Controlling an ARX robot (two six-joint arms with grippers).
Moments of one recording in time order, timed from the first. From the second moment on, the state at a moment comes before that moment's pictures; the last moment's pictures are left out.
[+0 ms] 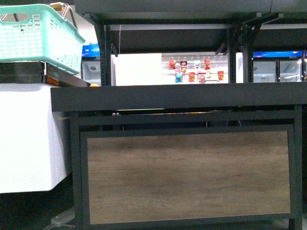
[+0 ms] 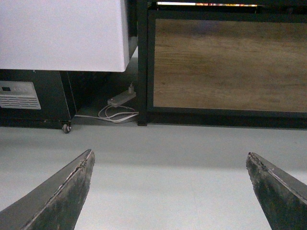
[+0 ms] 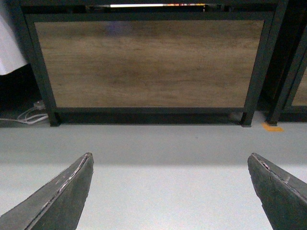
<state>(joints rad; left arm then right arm) 0.00 0.00 0.01 0.00 0.00 0.00 0.00 0.00 0.01 0.00 0.00 0.00</state>
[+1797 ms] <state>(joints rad) 0.00 0.00 0.01 0.00 0.00 0.00 0.00 0.00 0.01 0.00 0.00 0.00</state>
